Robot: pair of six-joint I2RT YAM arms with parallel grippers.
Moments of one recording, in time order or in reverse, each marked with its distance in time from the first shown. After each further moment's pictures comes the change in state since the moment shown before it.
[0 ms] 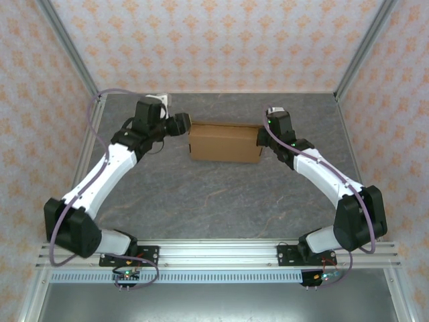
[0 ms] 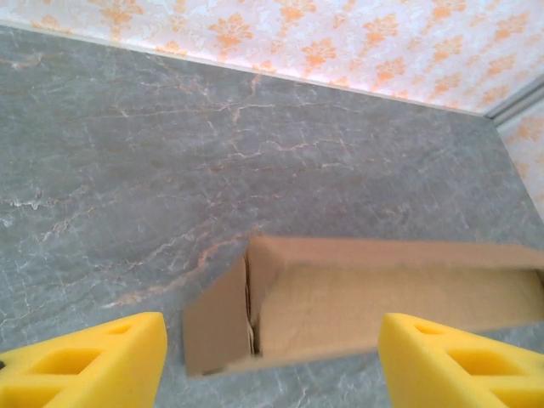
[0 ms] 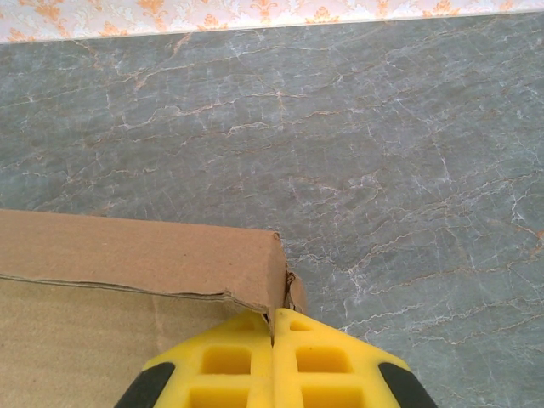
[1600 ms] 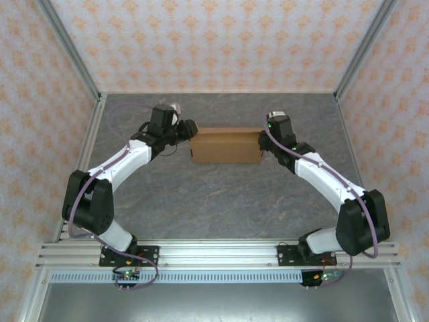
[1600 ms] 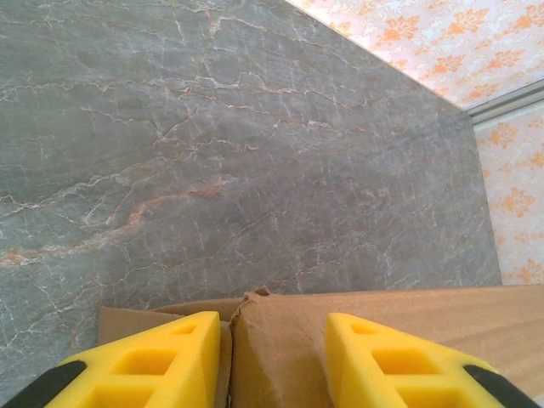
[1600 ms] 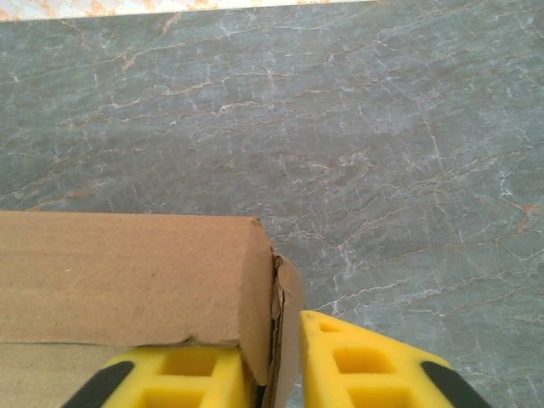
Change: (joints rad) left arm 0.000 0.154 -0.145 0.255 0.134 -0.246; right arm 0.010 -0.040 -0.045 -0.023 0.019 0.003
